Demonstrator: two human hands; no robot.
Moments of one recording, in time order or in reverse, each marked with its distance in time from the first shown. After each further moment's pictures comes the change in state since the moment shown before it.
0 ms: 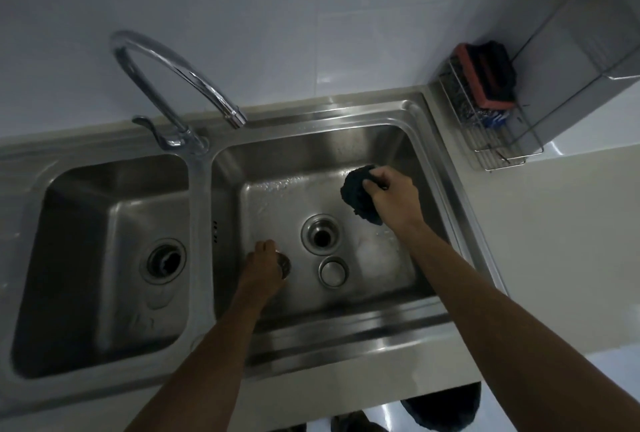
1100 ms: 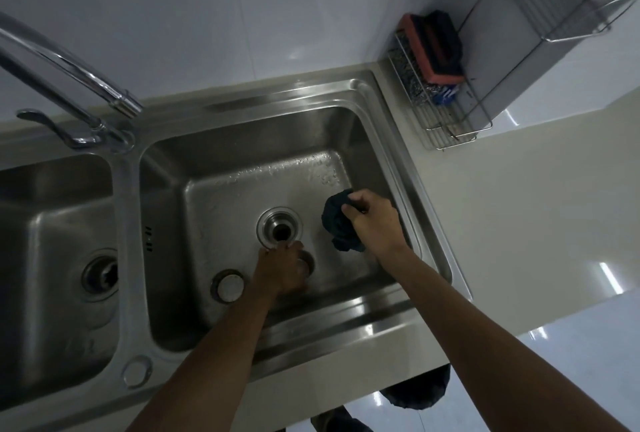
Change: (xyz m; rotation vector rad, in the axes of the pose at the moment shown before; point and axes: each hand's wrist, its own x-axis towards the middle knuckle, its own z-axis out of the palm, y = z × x) left_hand 0.037 0.091 0.068 0.165 -0.214 0.274; right_hand -0.030 0.073 -0.022 0.063 -0.049 0.145
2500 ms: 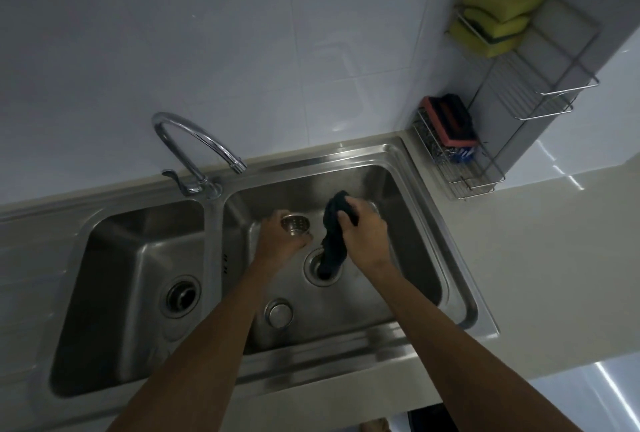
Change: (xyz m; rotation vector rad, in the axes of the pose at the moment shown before) left_hand -0.084 -0.002 -0.163 -0.757 0.584 -0.193; right_hand -0.042 -0.112 0.022 0.033 0.107 -0.268
